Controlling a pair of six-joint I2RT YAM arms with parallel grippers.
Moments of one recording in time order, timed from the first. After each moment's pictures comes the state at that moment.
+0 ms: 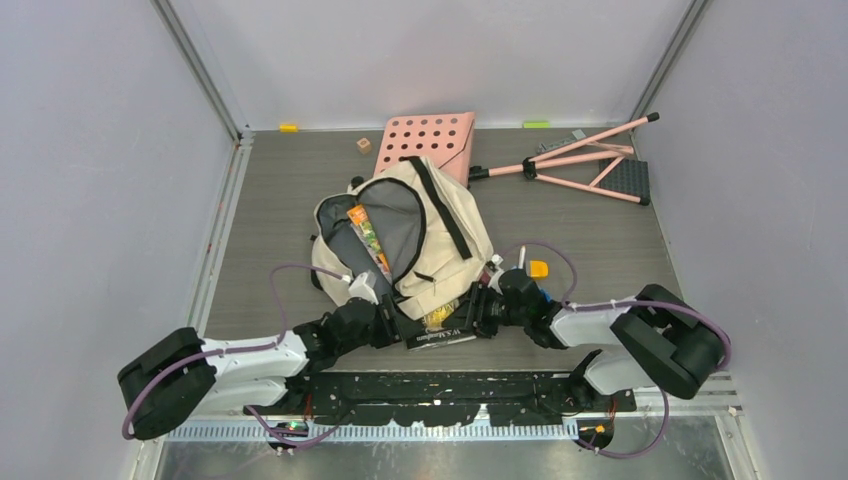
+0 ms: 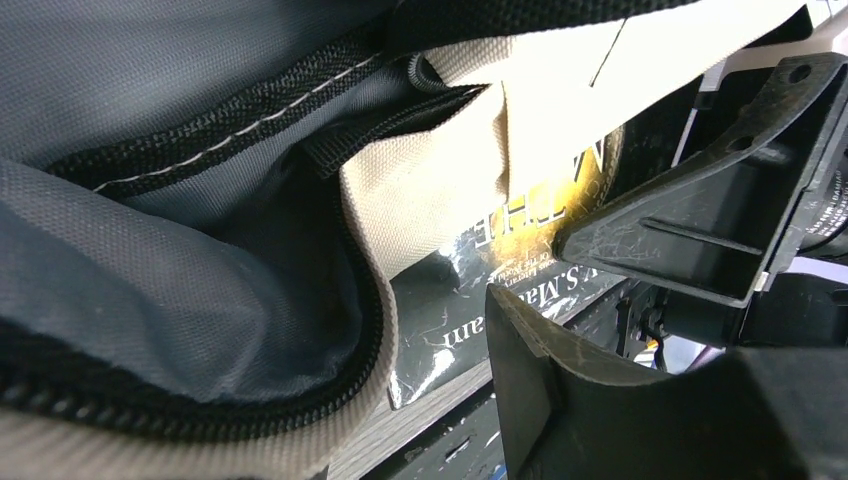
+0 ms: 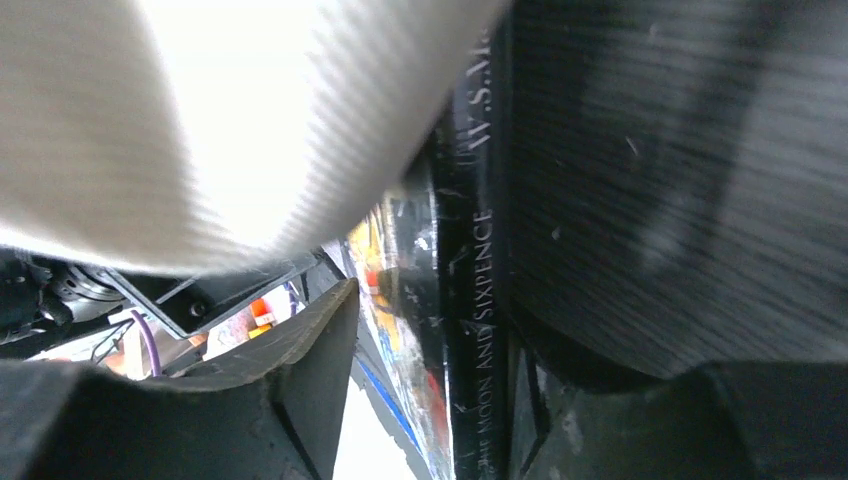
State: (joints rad) left arm -0.98 1.08 0.16 0.30 -0.10 -1.13; right arm 0.74 1.40 0.25 0.55 -0.41 1.11
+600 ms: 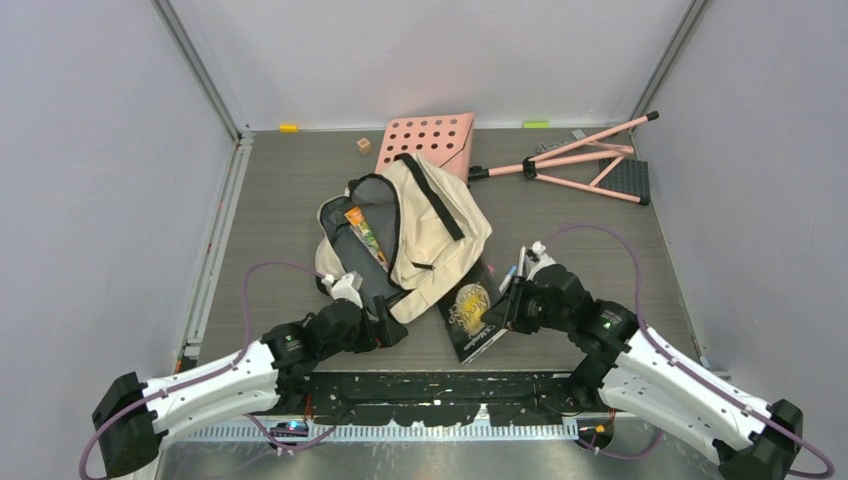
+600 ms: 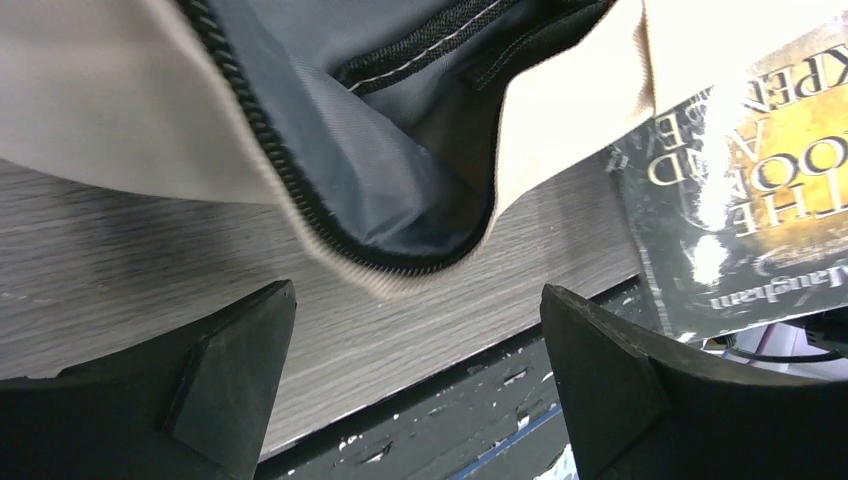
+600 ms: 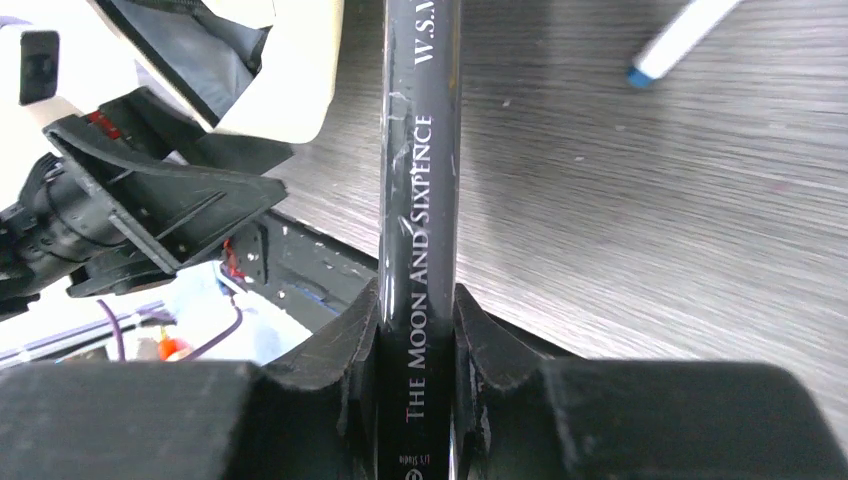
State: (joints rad) left arm -0.98 0.70 0.24 -0.24 -0.16 -1.05; right arm 0.76 0.68 0.47 -0.46 -0.15 0.96
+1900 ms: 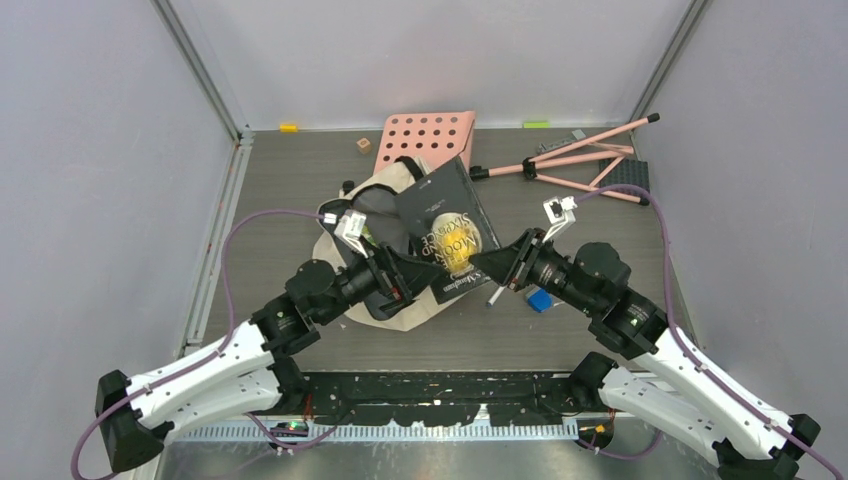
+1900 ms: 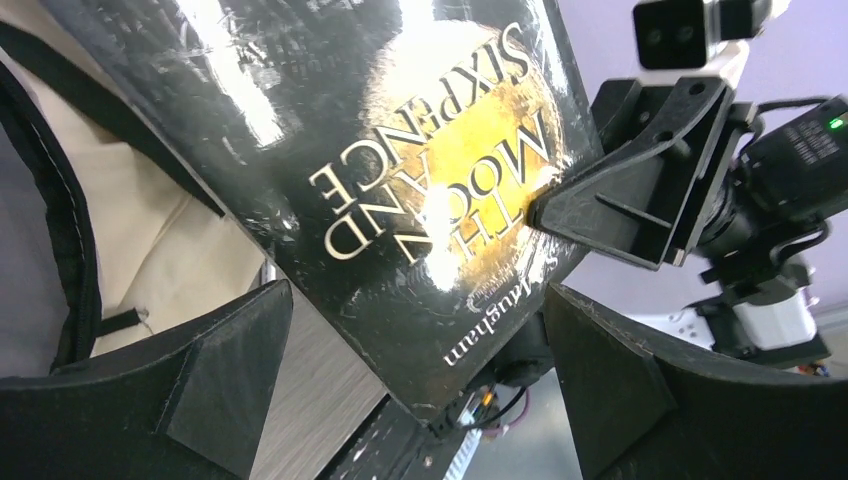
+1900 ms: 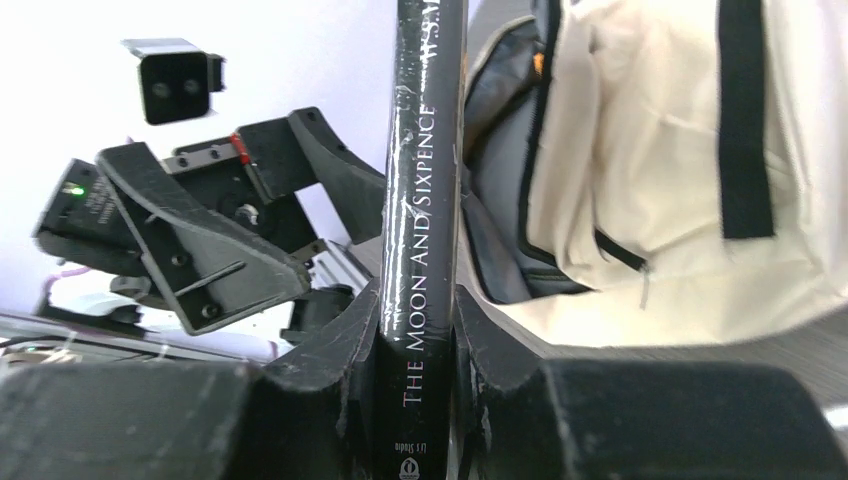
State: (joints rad) left arm -0.96 0.79 0.60 0.17 -0.04 -0.79; right arm 0.76 0.64 0.74 -0.22 -0.10 0.79
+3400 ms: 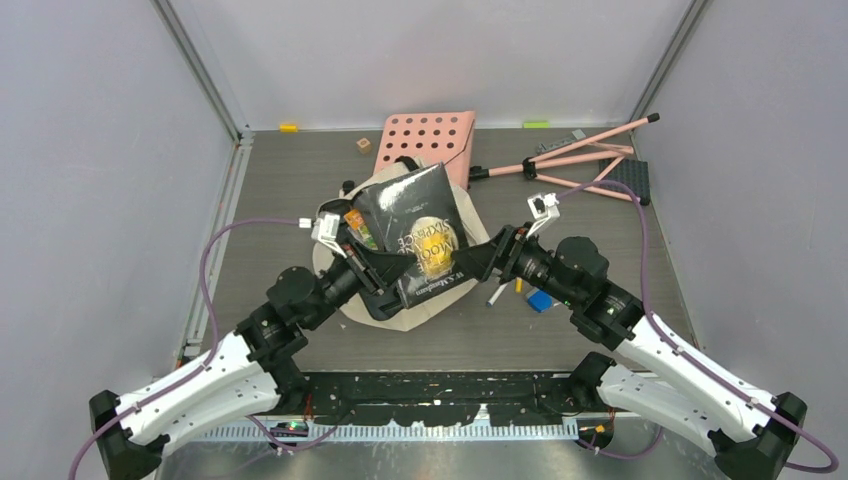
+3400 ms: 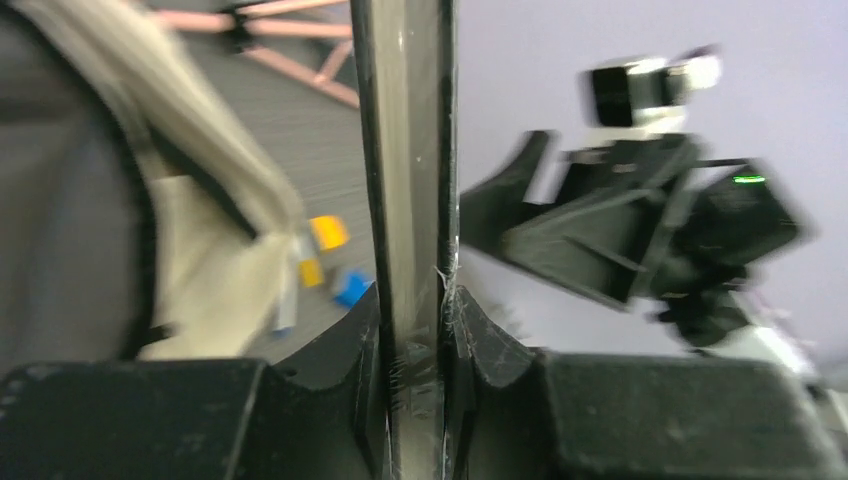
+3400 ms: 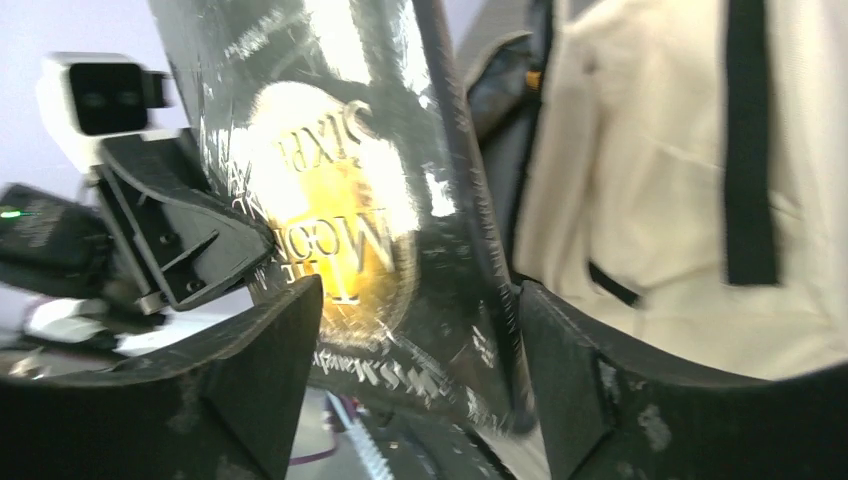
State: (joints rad) left arm -0.92 0.64 0.55 0.25 -0.10 -0.86; right arm 0.77 0.73 0.69 0.01 -0.13 0.79
